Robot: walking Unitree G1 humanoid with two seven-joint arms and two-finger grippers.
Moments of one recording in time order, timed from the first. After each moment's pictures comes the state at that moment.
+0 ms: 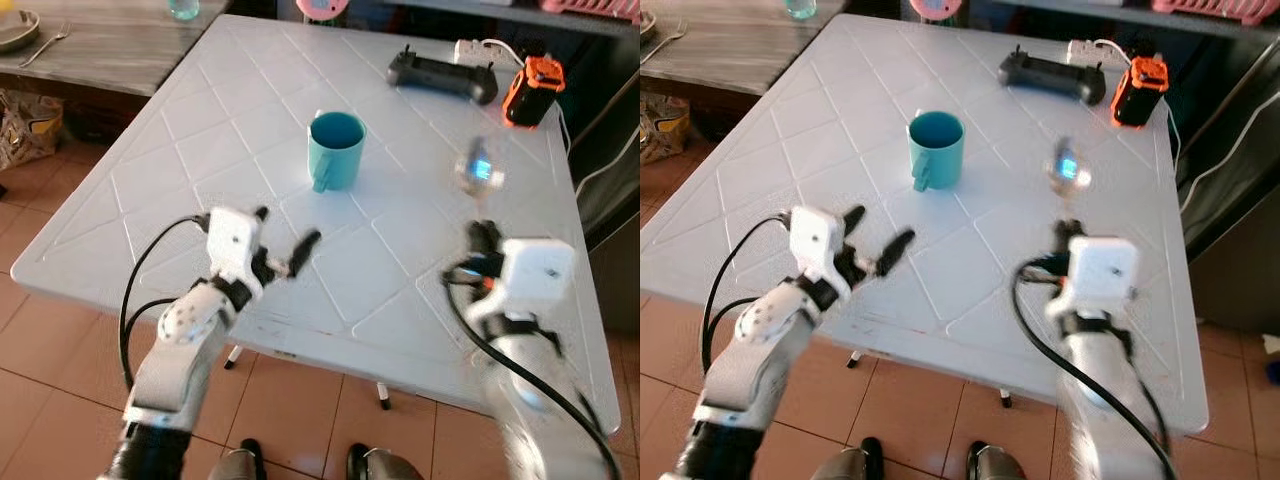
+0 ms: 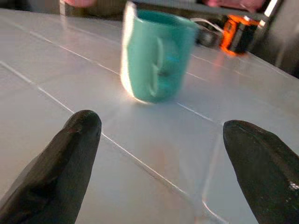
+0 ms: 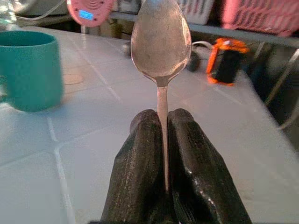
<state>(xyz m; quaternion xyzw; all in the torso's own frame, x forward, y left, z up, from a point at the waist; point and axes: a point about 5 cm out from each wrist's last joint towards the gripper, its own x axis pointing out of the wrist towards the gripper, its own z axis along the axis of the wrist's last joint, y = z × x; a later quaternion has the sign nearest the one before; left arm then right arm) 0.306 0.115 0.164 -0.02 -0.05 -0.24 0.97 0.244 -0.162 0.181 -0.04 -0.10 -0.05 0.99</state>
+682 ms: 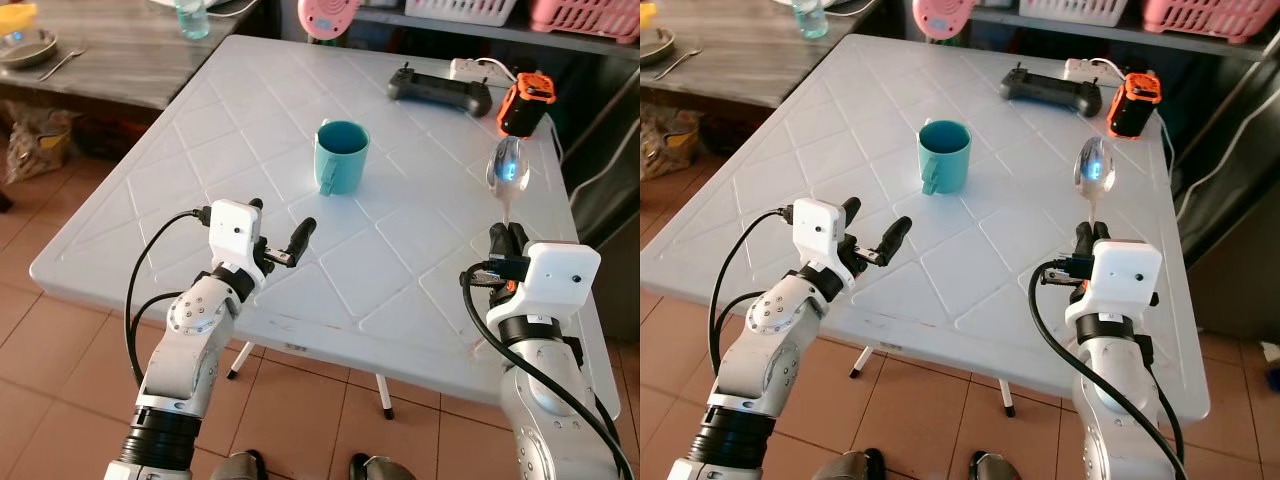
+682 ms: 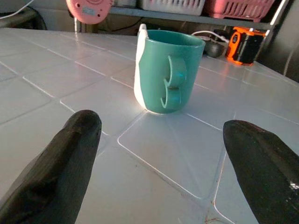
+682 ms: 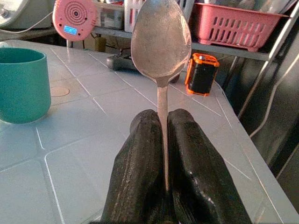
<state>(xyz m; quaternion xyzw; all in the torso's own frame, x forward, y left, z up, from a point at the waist) 0.315 0.112 0.161 -0.02 -0.06 -0.22 0.97 0.244 -0.170 0.182 -0.04 -0.11 -0.07 0.99</state>
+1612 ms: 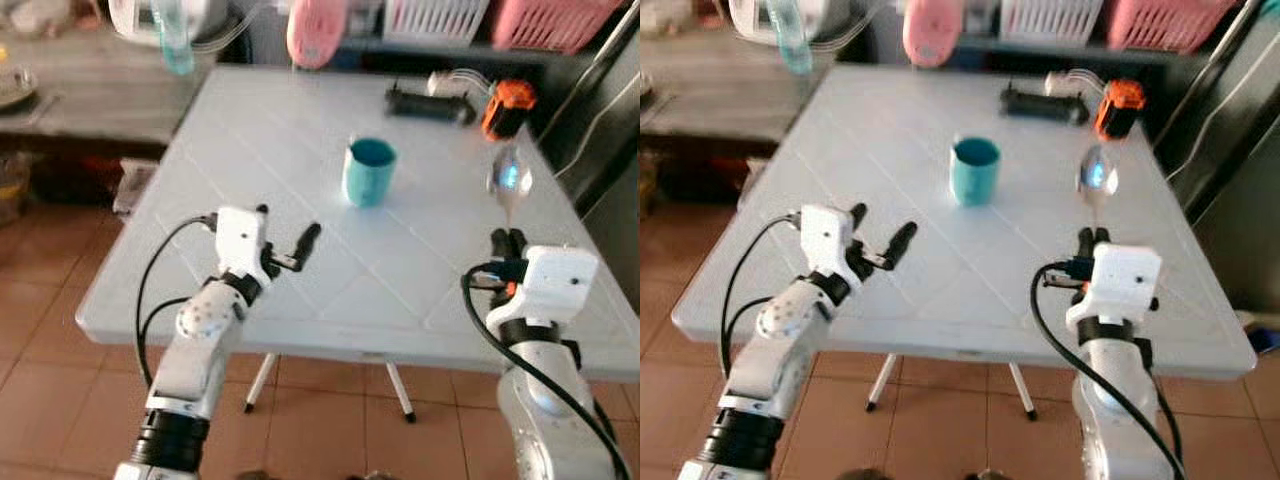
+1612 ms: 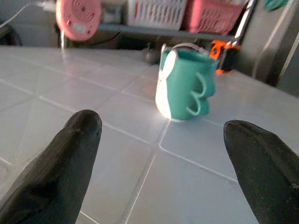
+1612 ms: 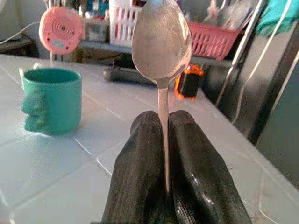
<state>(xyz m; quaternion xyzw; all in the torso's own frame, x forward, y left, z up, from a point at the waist) 0.316 0.104 0.156 -0.03 -0.06 -0.23 0.97 0.245 -0.175 0.178 -0.04 -0.10 -0.08 0.99</state>
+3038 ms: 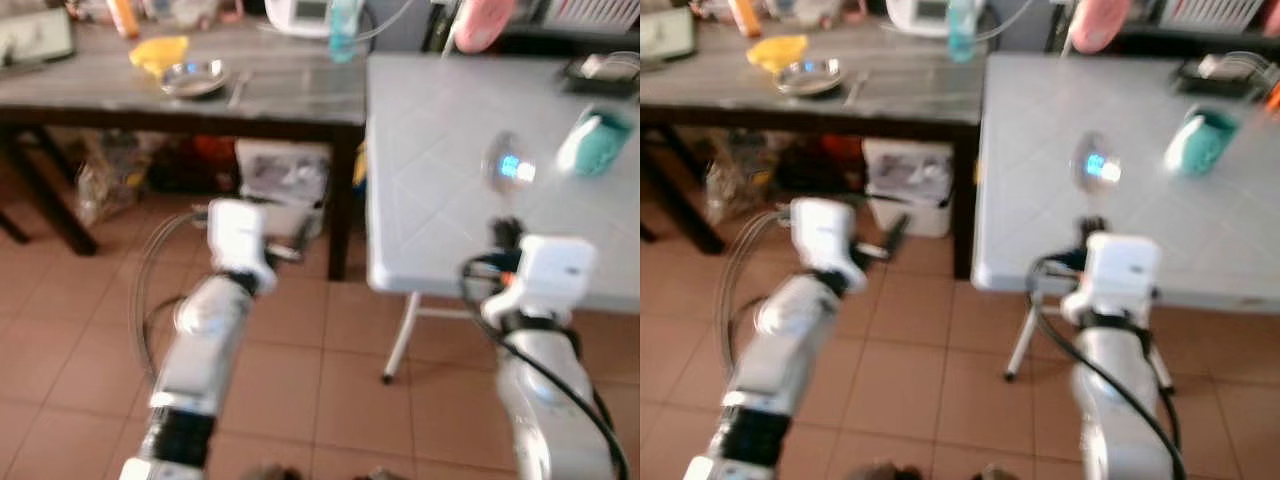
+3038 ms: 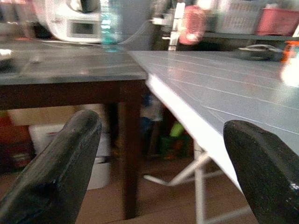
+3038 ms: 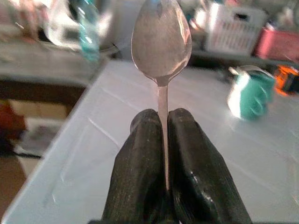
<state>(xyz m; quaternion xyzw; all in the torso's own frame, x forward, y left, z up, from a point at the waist) 0.318 0.097 0.156 -0.02 -0.07 -0.21 0.97 0.253 -0.176 0.177 -0.05 -0.10 -0.08 0.99</state>
